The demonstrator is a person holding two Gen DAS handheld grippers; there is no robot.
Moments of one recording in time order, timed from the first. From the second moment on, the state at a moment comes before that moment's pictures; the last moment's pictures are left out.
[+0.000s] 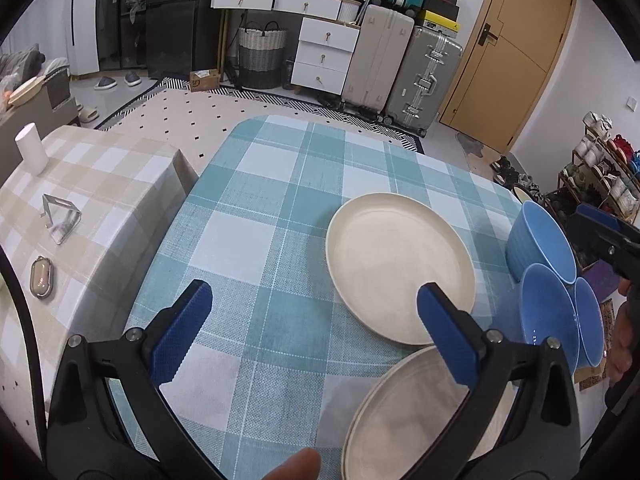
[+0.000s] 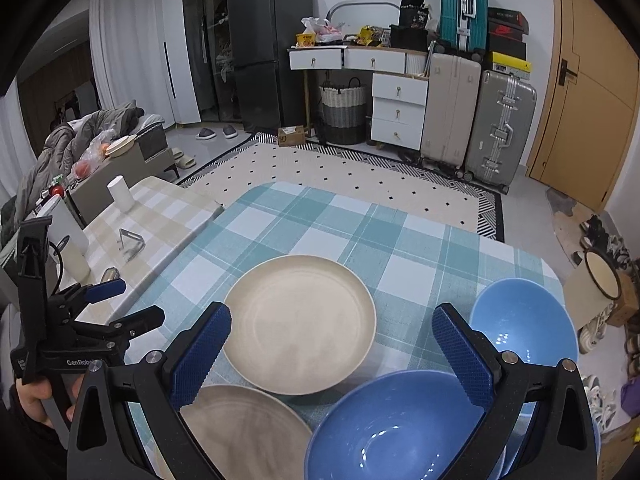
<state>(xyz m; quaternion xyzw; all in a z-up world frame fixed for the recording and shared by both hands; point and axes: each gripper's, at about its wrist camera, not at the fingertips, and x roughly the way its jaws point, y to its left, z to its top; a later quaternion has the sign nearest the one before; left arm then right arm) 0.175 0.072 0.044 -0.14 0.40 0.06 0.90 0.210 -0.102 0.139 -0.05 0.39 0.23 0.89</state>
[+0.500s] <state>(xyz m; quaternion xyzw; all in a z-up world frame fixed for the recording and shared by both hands) 0.207 0.076 0.031 -0.14 0.42 0.07 0.89 0.266 -0.089 0.111 -0.05 0.44 0.23 0.86</state>
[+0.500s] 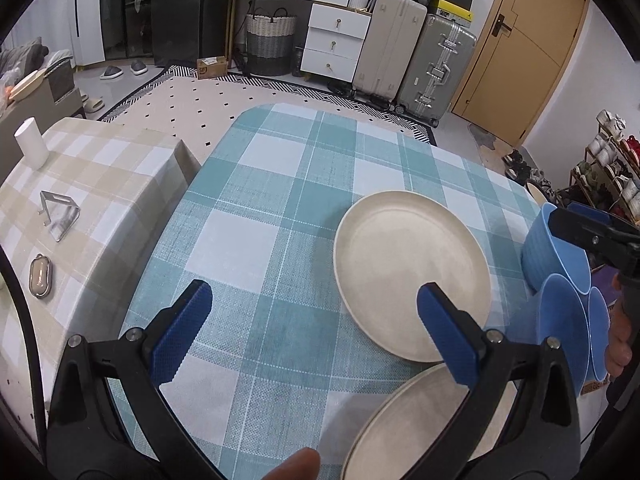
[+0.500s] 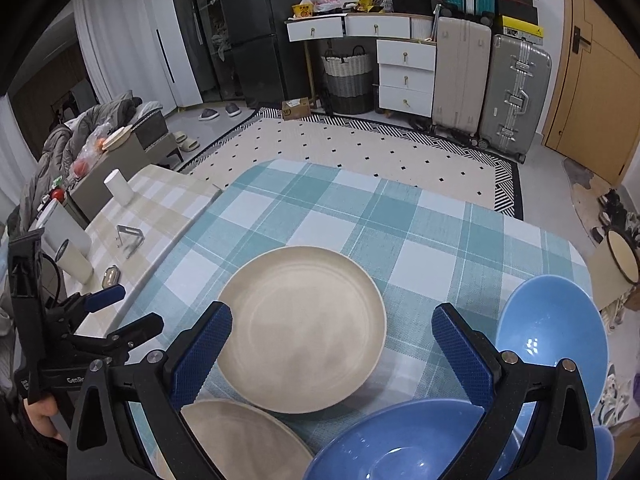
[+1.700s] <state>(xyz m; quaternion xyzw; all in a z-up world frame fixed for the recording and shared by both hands) 0.251 0.098 -0.033 -0.17 0.50 0.08 0.85 0.330 -0.052 0.030 -0.14 0.55 0.22 0.79</state>
